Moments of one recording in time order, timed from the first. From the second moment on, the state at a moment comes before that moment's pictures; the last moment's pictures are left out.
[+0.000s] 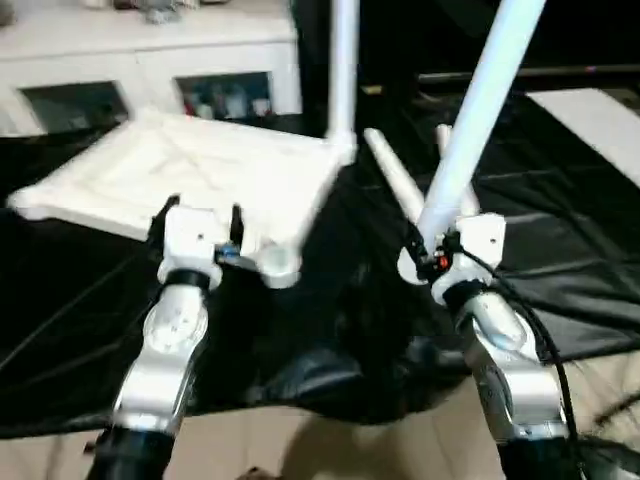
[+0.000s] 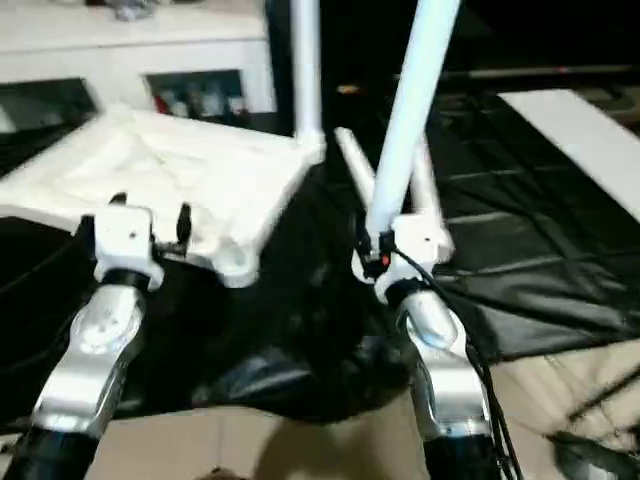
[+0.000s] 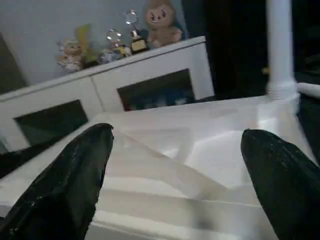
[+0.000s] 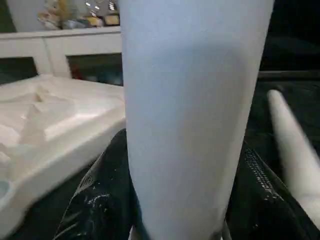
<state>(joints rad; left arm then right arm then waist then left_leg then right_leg) -0.26 0.20 -0.05 0.08 0.05 0.05 0.13 -0.25 -0.07 0.01 0.05 0.11 0.14 0.18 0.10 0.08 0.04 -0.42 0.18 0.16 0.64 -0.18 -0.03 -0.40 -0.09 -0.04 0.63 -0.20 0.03</state>
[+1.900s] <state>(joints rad) -0.31 0.10 0.00 0.18 0.04 0.02 0.11 -0.29 -0.12 0.04 0.14 0.08 0.14 0.26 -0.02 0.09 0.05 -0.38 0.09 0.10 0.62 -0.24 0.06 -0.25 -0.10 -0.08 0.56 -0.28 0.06</state>
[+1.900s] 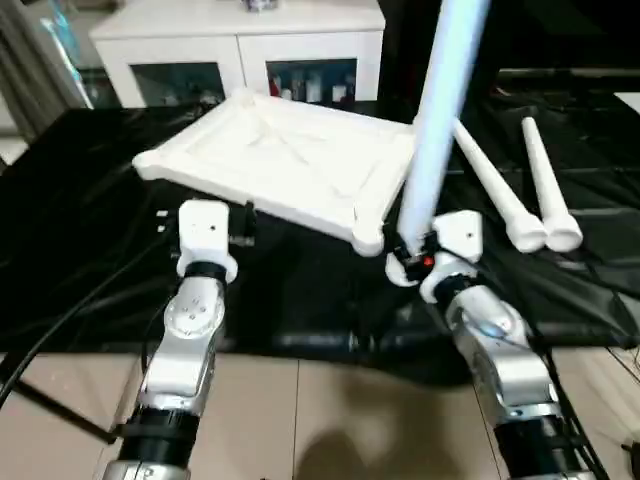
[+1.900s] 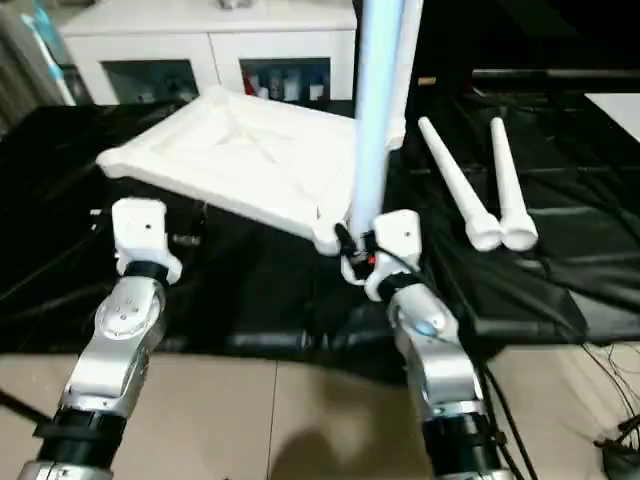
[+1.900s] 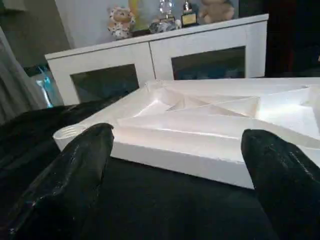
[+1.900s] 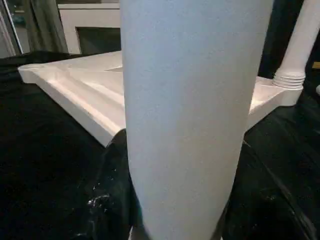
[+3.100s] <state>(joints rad) -0.19 0.13 0.00 0.07 -0.01 -0.06 -0.04 -0.33 -0.12 0.02 0.08 0.21 0.19 0.41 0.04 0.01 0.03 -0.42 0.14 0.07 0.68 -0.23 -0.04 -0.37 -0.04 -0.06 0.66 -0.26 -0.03</state>
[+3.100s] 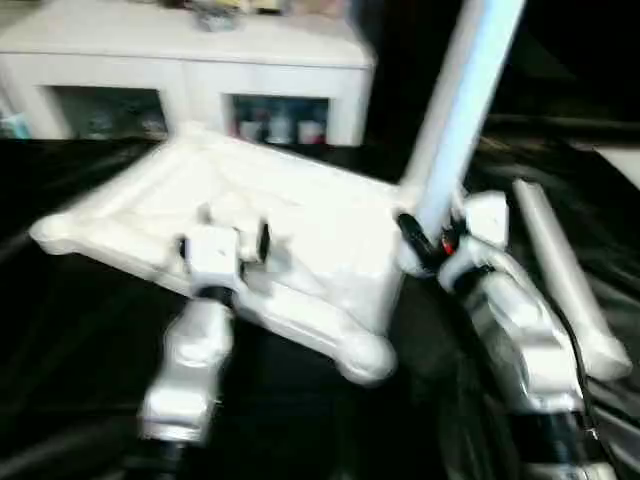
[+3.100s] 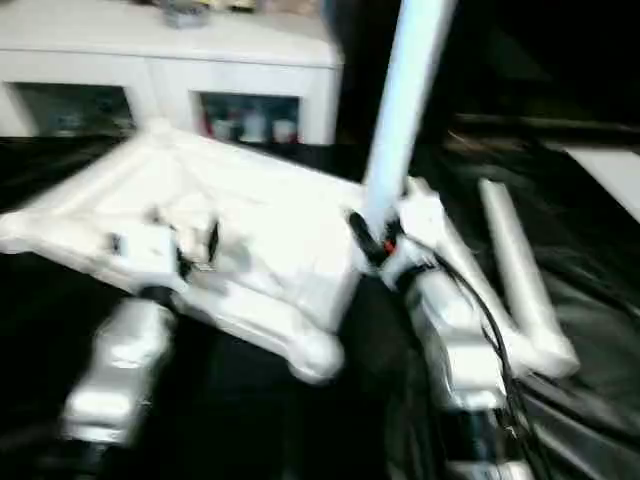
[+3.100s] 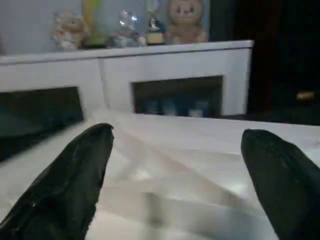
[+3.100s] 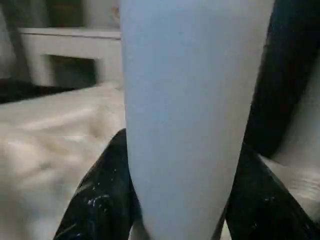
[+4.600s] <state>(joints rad) -0.59 0.16 -0.01 -0.01 -0.64 0.50 -0.65 -0.27 -0.34 0.14 -0.10 0.39 0.26 0.88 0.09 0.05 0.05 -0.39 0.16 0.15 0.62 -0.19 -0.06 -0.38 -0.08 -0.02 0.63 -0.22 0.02</state>
